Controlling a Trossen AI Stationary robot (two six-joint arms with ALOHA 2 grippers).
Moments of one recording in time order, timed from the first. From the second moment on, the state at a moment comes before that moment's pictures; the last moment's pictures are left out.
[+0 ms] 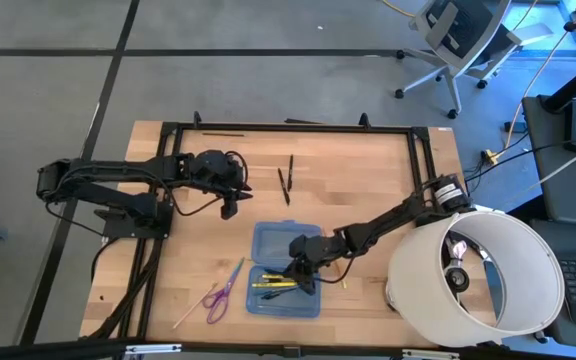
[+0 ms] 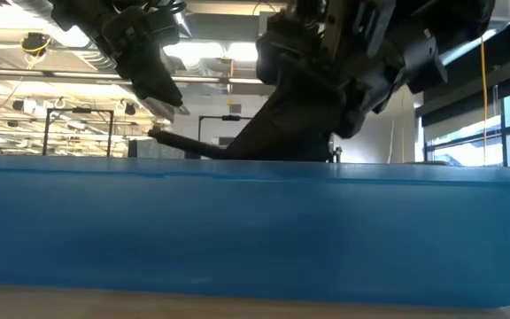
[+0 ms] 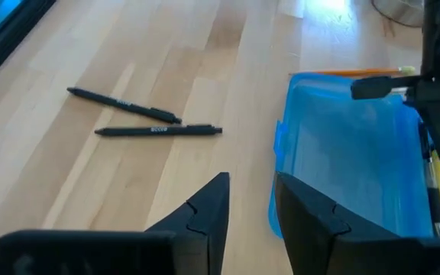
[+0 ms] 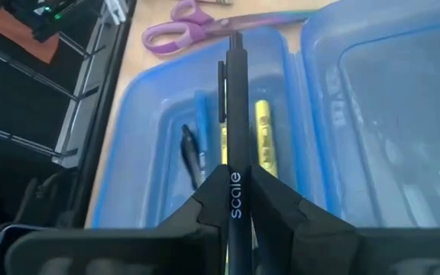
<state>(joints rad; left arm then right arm) 0.21 1.07 0.73 -0.35 0.08 -0.09 0.32 1.96 0.99 0.39 -0.08 0.60</state>
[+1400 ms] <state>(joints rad) 0.29 1.34 0.88 -0.35 0.17 0.30 0.22 1.80 1.00 0.28 -0.15 0.57</state>
